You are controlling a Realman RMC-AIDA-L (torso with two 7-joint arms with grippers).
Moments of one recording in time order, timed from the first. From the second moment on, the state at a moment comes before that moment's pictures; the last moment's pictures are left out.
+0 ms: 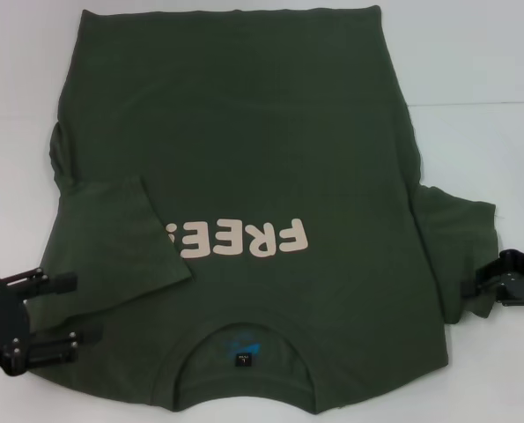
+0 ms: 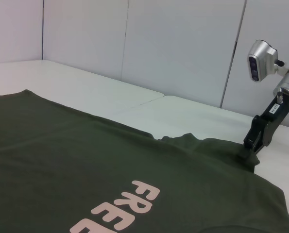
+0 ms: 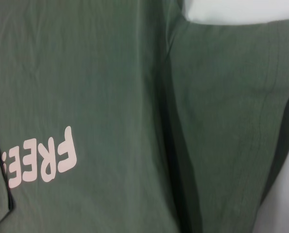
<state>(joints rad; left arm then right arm) -0.37 -2.09 0.32 0.84 2.25 1.81 -1.21 0.65 1.89 -0.60 -0.50 -2.49 -1.40 2.59</state>
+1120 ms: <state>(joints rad) -0.38 -2.09 0.32 0.84 2.20 1.83 -1.24 0.59 1.86 -0.41 -0.55 -2.48 -1.47 2.49</state>
